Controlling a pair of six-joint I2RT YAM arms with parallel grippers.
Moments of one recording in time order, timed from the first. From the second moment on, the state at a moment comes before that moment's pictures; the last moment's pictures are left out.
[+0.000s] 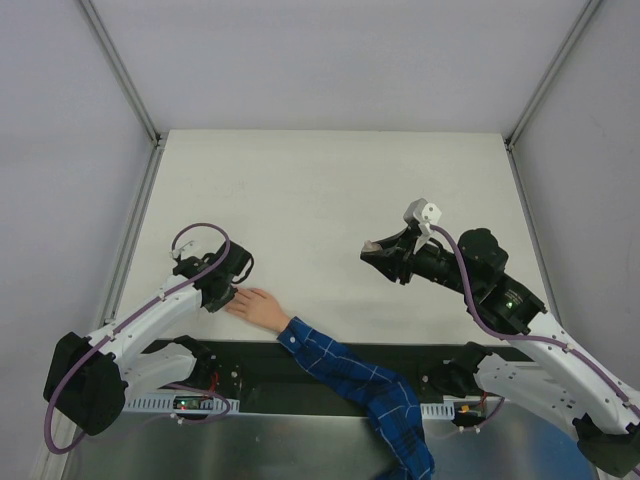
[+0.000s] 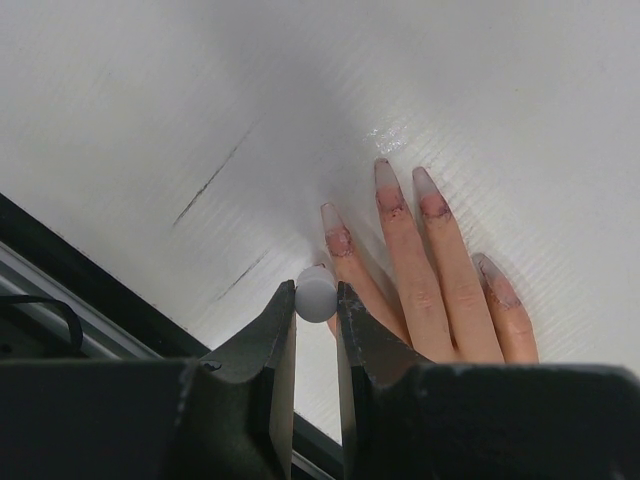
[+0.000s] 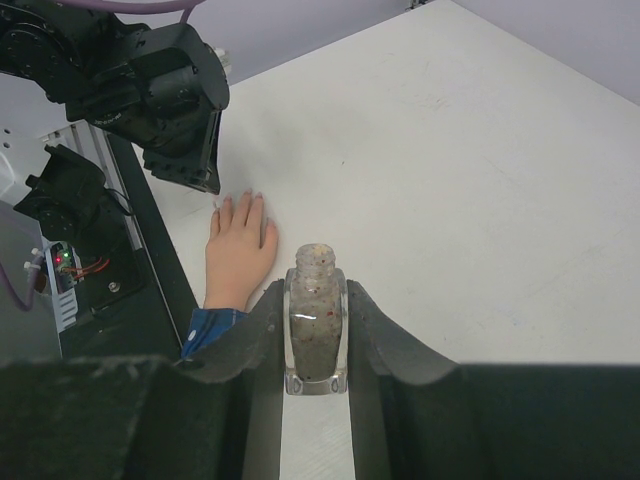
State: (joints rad) left arm -0.51 1.02 0.62 -0.99 -0.51 -1.21; right arm 0.78 0.71 0.82 -0.23 -0.31 0.05
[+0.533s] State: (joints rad) left arm -0.50 1.03 0.63 -0.98 -0.53 -1.18; right arm 0.78 0.71 0.82 -0.23 -0.32 0.05
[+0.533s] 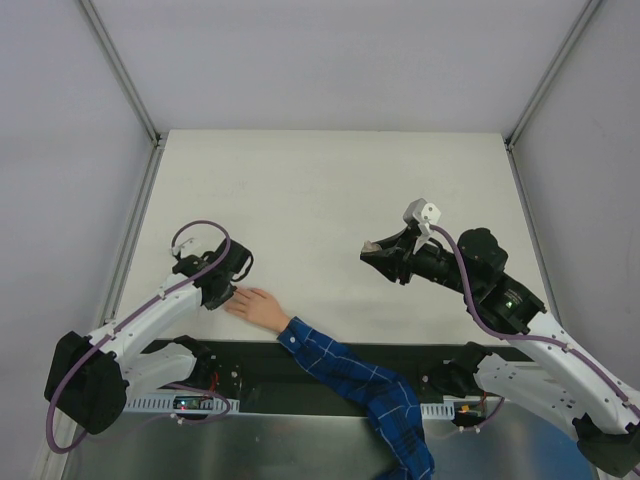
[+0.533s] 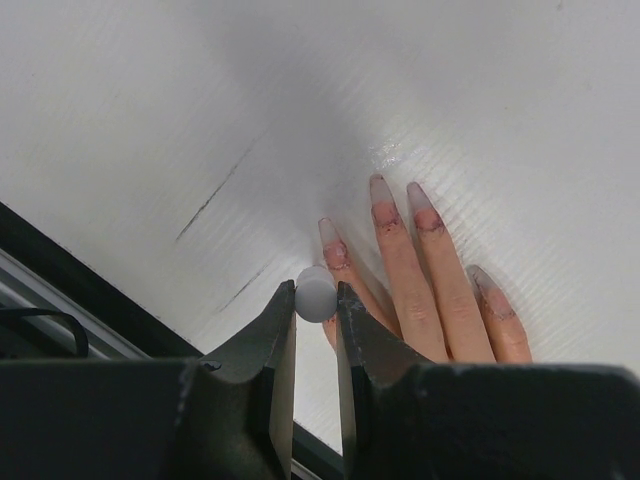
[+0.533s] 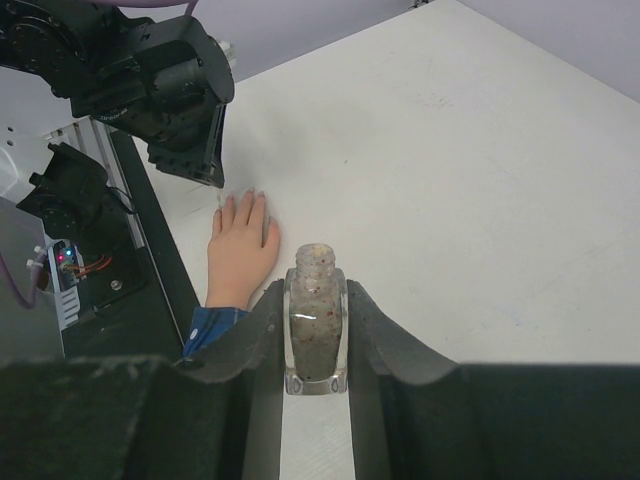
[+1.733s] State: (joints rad) left arm -0.50 0.97 0.62 -1.00 -0.48 -1.16; right arm 0.77 0.73 0.82 -0.23 -0.34 0.06
